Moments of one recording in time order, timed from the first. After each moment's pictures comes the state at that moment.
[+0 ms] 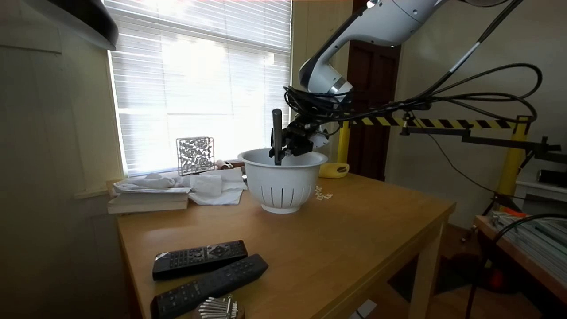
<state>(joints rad) -0.33 0.74 -0.27 -1.61 1.27 1.62 0.48</state>
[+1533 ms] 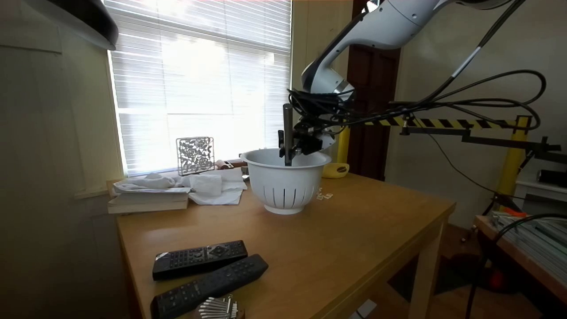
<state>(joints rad) -0.35 0.75 -0.28 -1.61 1.23 1.49 0.55</state>
